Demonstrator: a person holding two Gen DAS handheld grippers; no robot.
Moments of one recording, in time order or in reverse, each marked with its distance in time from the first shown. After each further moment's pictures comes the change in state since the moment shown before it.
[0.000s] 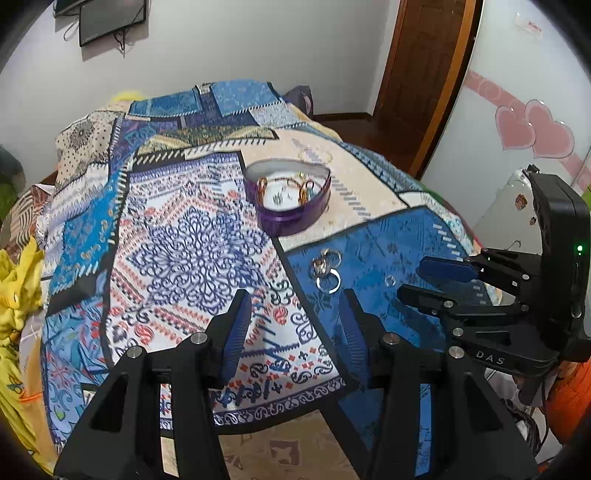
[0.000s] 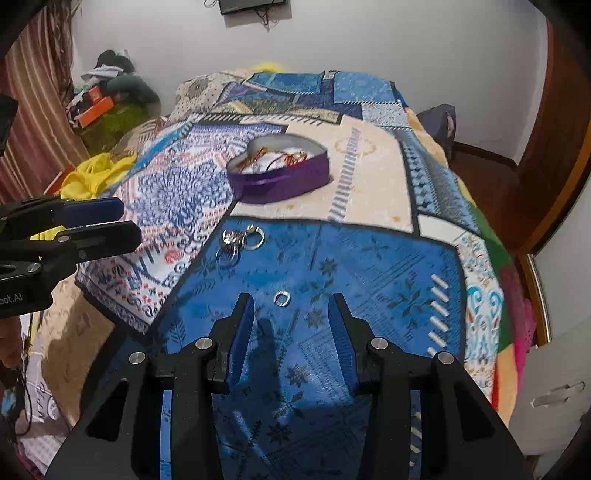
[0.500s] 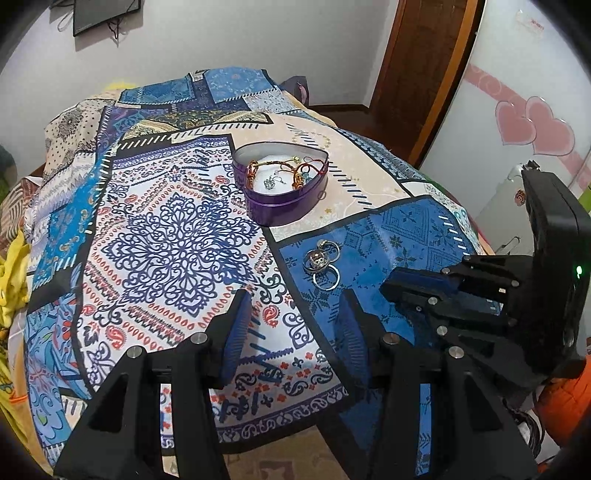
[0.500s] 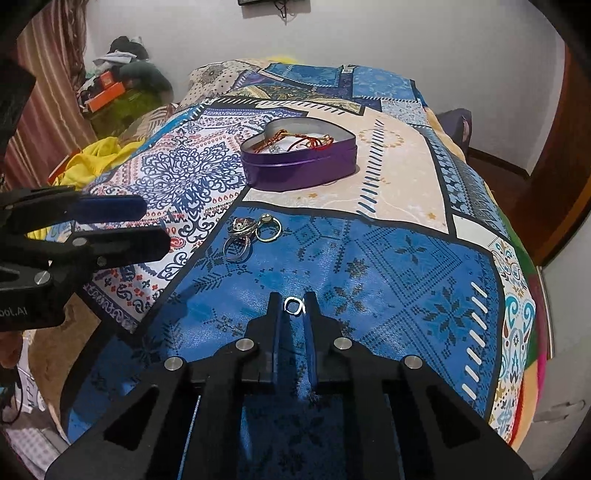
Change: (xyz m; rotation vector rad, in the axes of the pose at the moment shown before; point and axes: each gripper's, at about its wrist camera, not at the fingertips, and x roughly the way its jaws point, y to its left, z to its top) left arm 0.024 0.000 0.000 -0.009 0.031 -0.032; right arm 0.015 0.010 -0.004 -0.062 -0.008 0.005
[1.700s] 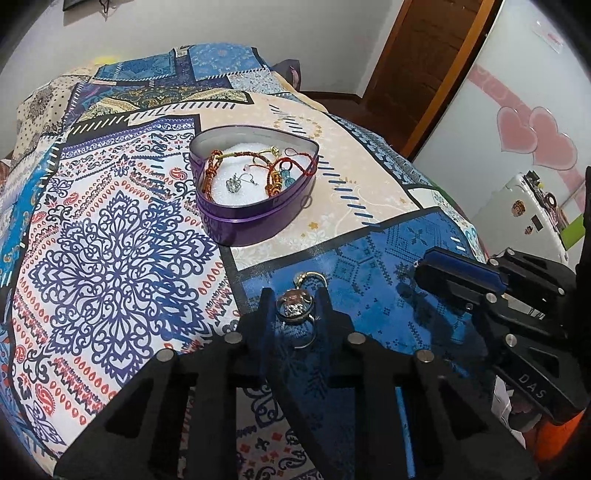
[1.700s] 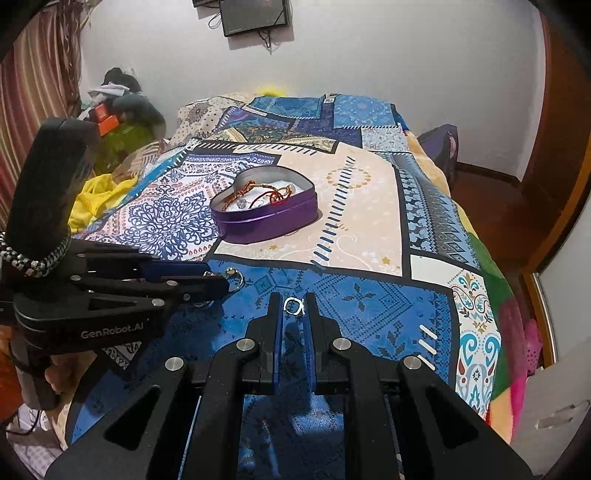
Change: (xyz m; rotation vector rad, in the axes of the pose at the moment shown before) left arm 0.058 -0.003 0.026 -0.052 0.056 -0.078; right arm -0.018 -0.032 0.018 0.059 -0.113 0.002
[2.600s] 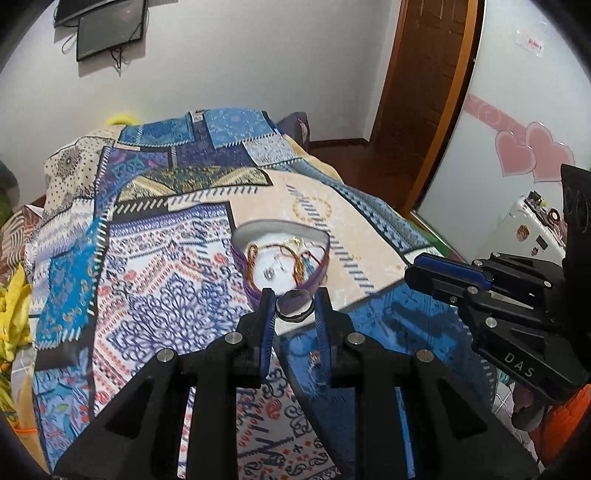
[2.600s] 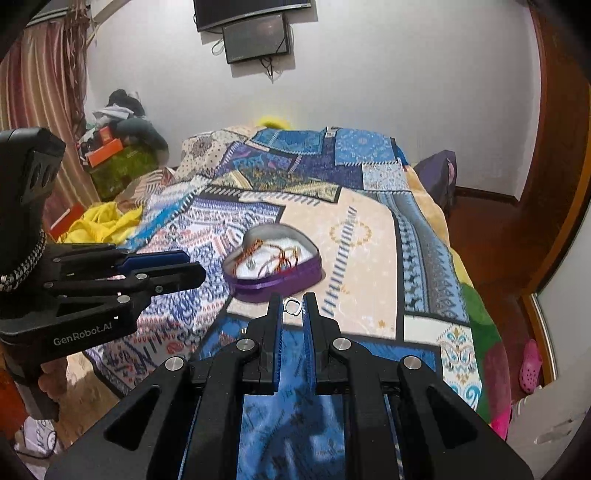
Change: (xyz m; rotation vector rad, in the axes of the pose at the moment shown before) left arm -0.063 0.002 0.028 0.063 -0.202 0.082; right arm -0.014 0.005 0.041 0.004 -0.115 0.005
